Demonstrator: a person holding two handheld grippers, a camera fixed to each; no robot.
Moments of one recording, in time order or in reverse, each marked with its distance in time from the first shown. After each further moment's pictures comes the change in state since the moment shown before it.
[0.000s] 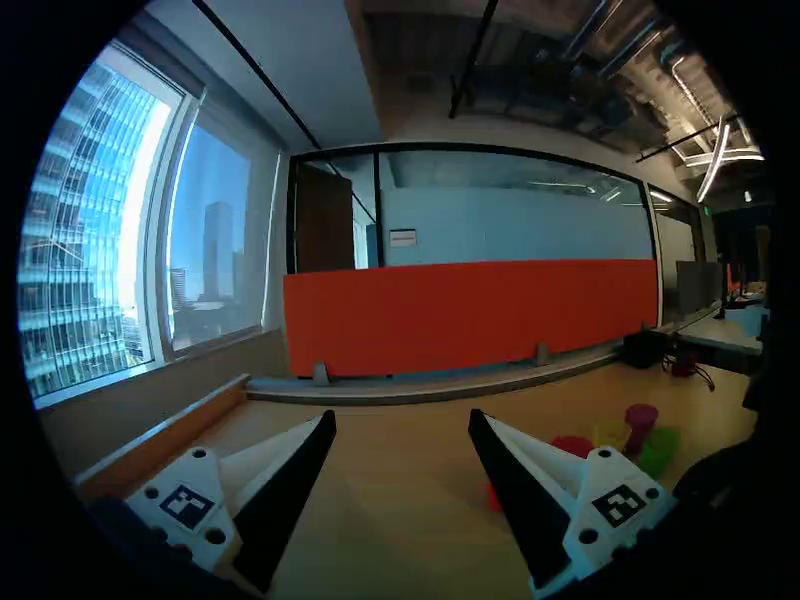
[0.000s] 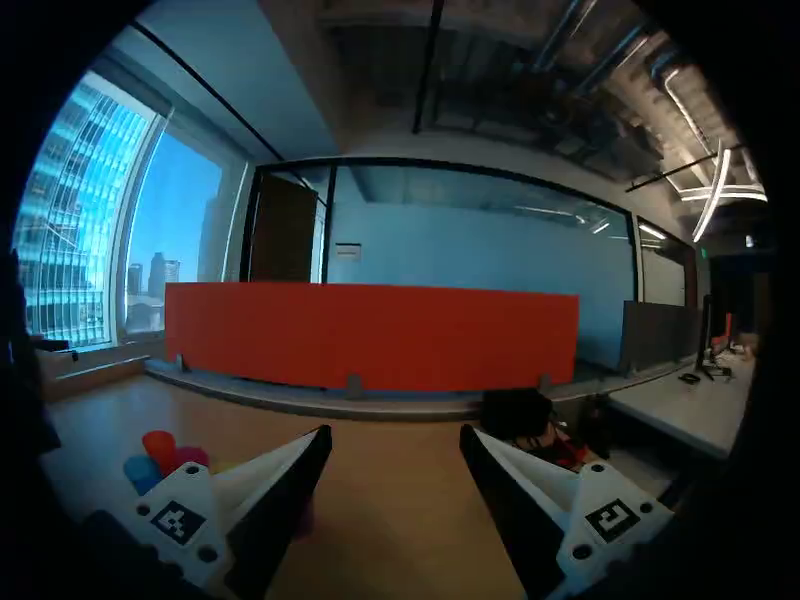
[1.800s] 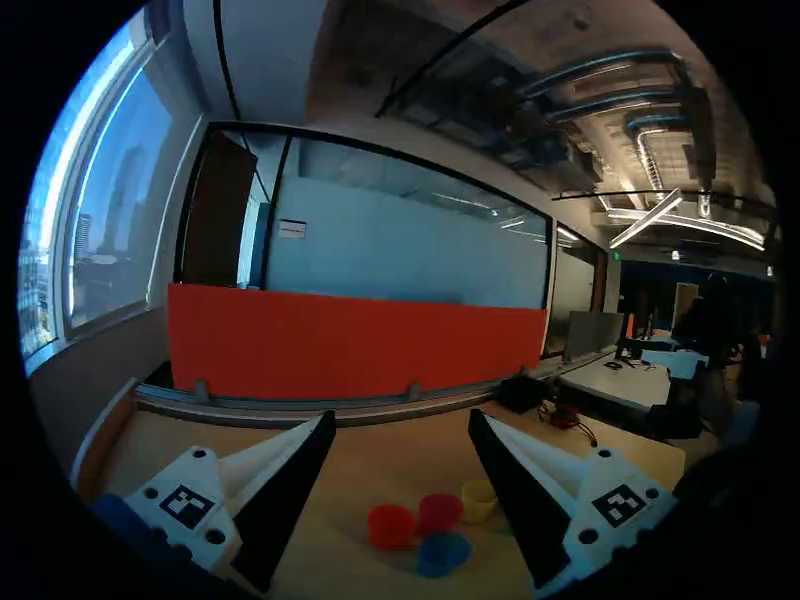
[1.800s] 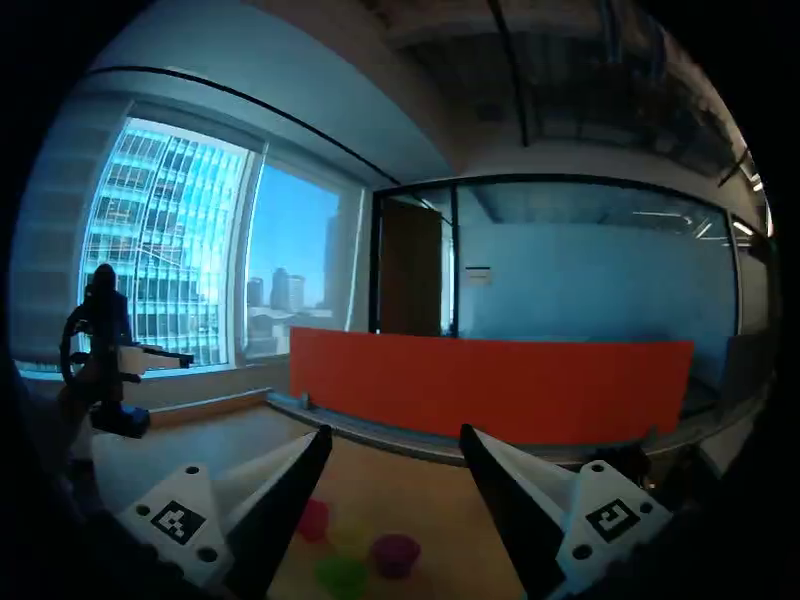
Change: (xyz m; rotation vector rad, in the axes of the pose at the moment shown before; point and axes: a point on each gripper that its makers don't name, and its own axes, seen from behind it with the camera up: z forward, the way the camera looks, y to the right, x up) left arm 0.119 0.075 0.007 -0.470 -0.034 -0.159; right arm 0.117 -0.091 -0.017 0.497 0.043 0.006
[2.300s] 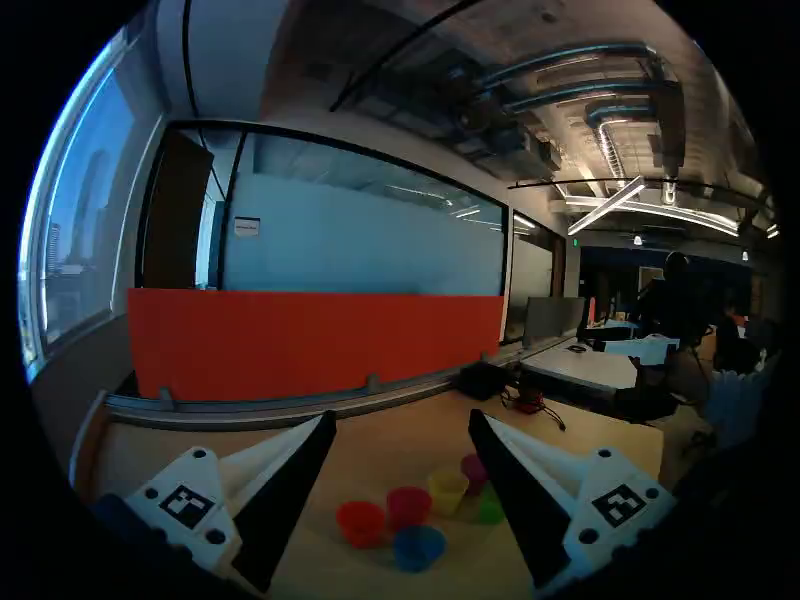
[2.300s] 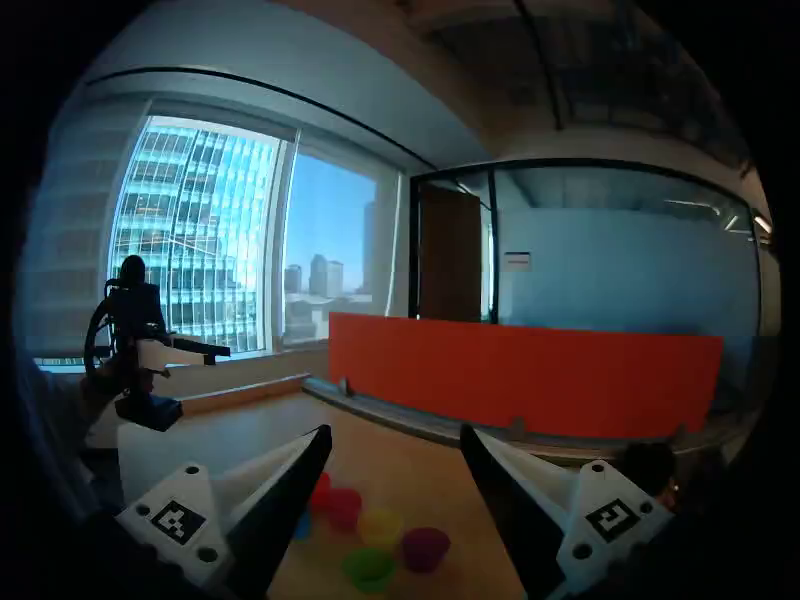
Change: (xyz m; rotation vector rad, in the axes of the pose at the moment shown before) left arm -0.010 0.033 -0.002 -0.154 -0.036 0.044; right arm -0.014 -0.029 0.004 0.137 -0.069 -0.009
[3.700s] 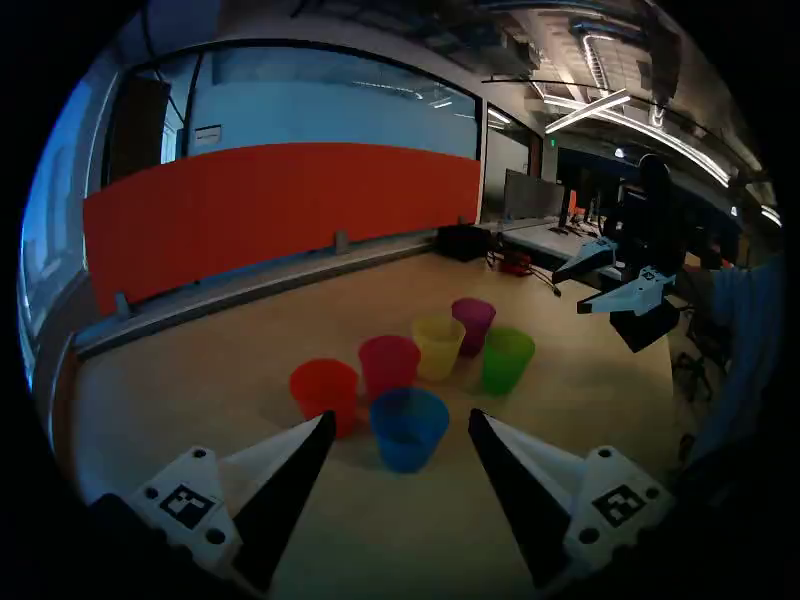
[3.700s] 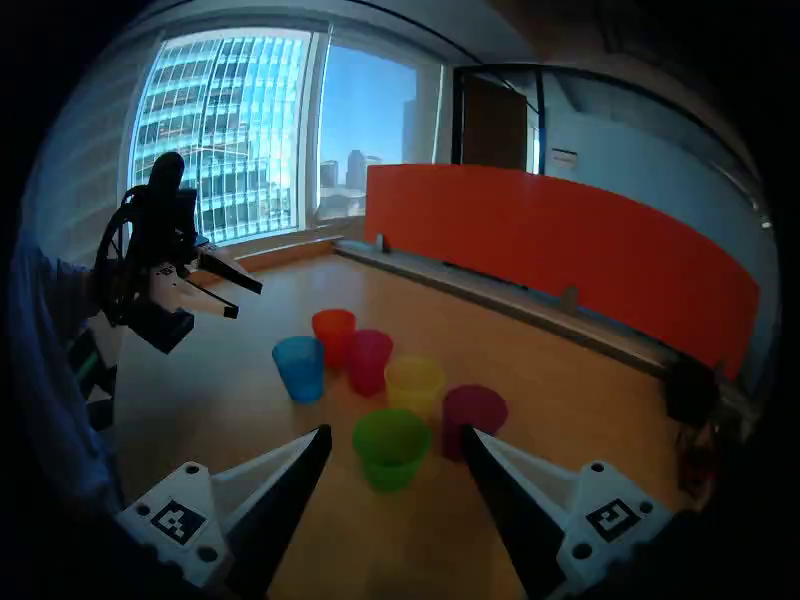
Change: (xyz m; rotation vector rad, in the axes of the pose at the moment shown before) left arm -0.212 0.011 0.023 -0.092 -0.386 0.064; right arm -0.215 -0.022 0.013 0.124 -0.384 -0.044
